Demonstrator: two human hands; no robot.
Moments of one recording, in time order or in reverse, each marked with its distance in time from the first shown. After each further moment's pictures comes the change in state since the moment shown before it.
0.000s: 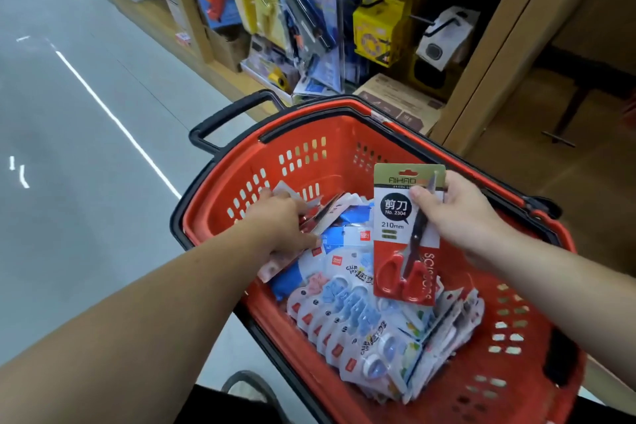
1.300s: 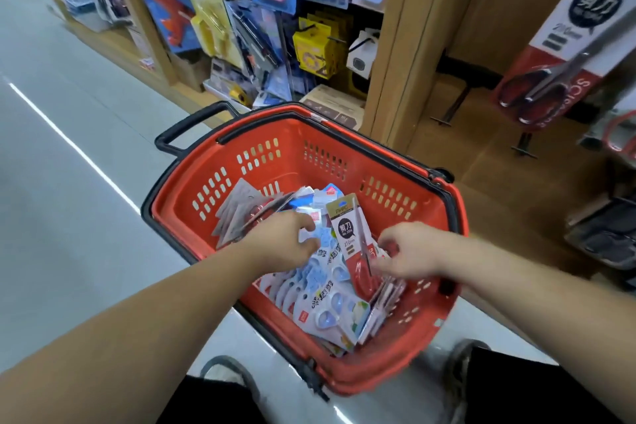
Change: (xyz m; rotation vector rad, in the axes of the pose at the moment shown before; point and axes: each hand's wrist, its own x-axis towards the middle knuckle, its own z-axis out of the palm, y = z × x) left_hand -0.095 0.086 0.010 -0.233 0.086 0.233; right_hand -0.095 0.016 -0.057 -1.188 -0.433 -0.007
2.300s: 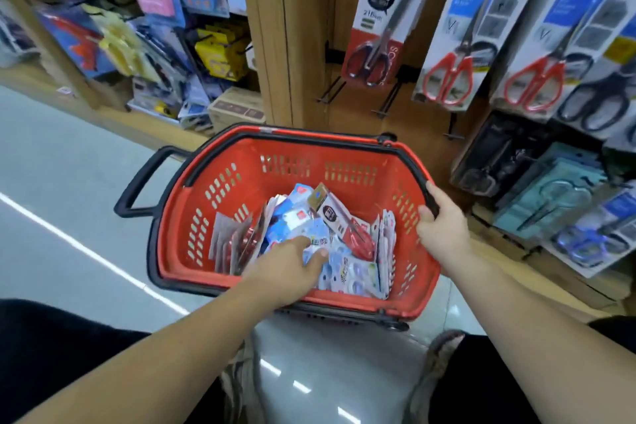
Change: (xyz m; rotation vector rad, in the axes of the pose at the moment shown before) left_hand -0.079 0.156 0.092 -0.043 -0.028 0.015; right_hand -0.110 0.155 0.106 1.066 0.917 0.427
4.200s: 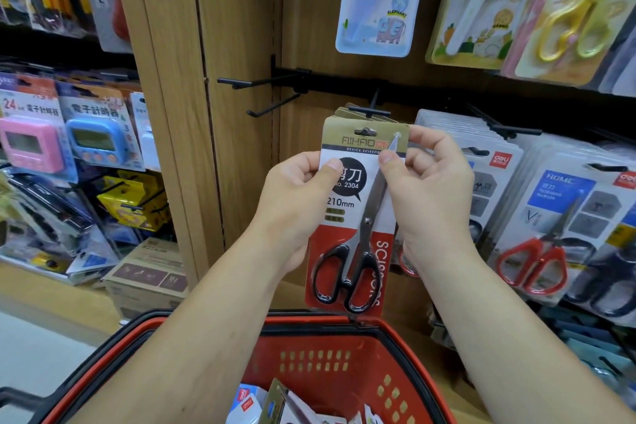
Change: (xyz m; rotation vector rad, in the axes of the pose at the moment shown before) left_hand 0.193 0.180 -0.221 -1.246 0.186 0.547; right_hand 0.135 -0.261 -0.023 0.675 0.256 -0.548
